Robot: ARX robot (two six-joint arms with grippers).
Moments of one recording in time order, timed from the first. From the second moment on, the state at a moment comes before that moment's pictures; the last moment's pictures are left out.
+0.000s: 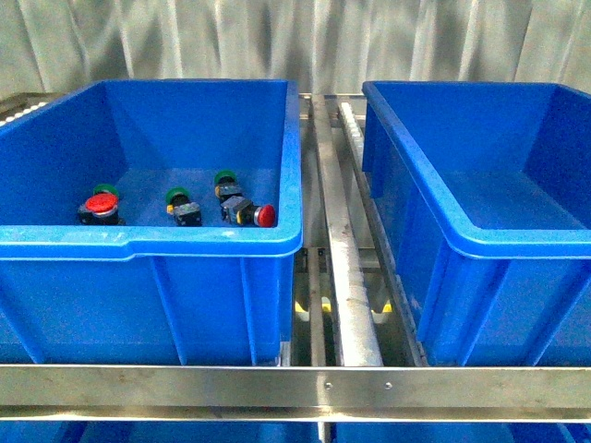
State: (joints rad) left arm 0.00 0.01 0.02 0.00 0.00 -0.01; right arm 0.00 0.04 0.04 -0.01 0.00 0.00
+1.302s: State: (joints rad) left arm -0.03 1.40 1.02 0.19 -0.26 0.00; right arm 0.00 0.04 0.04 -0.01 0.00 0.00
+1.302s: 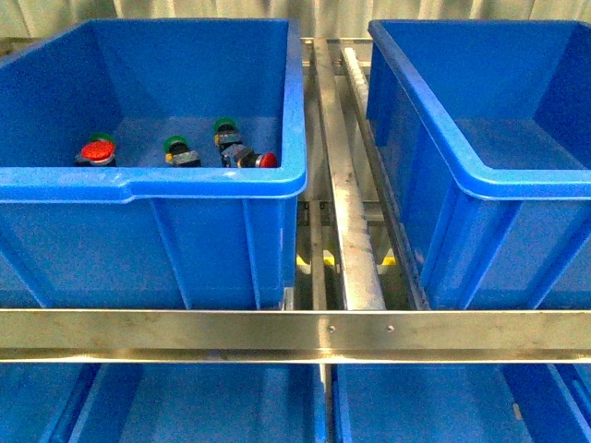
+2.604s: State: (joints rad) left arm -0.12 2.18 1.74 -0.11 -0.37 -0.08; right arm 0.00 0.04 0.04 -0.01 0.00 0.00
